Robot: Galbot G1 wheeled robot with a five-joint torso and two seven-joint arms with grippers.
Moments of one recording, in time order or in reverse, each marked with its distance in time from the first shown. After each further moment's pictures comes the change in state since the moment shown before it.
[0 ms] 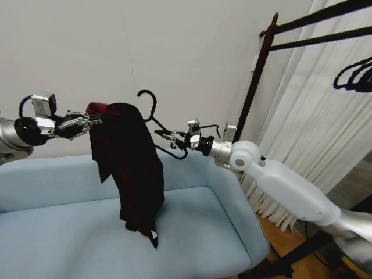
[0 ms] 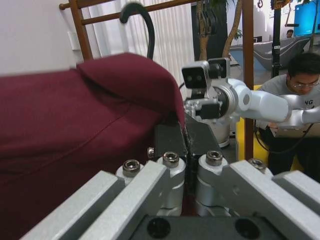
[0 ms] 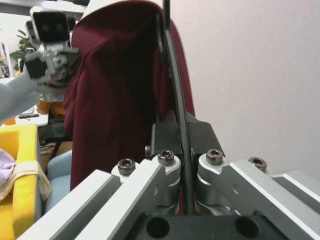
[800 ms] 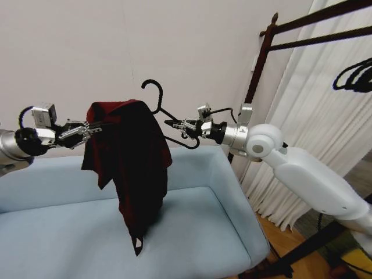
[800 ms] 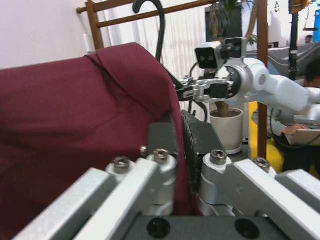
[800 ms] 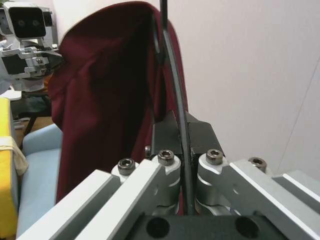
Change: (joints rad) left arm 0.191 -0.060 -0.180 -0.066 0.027 -0.002 -0.081; right arm 0.063 -0.100 0.040 0.023 -0.008 -0.123 -0.004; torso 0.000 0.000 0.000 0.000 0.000
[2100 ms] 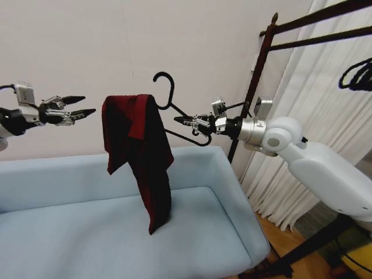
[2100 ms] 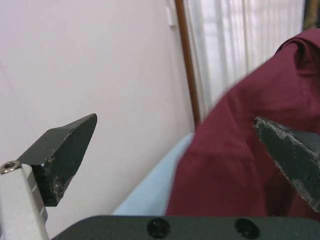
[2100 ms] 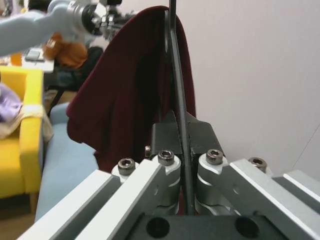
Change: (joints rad) left arm 0.038 0.216 -0.041 0.172 0.022 -0.041 -0.109; right arm 0.011 -0.070 0.058 -0.041 -0.087 -0.031 -0.299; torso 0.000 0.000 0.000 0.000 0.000
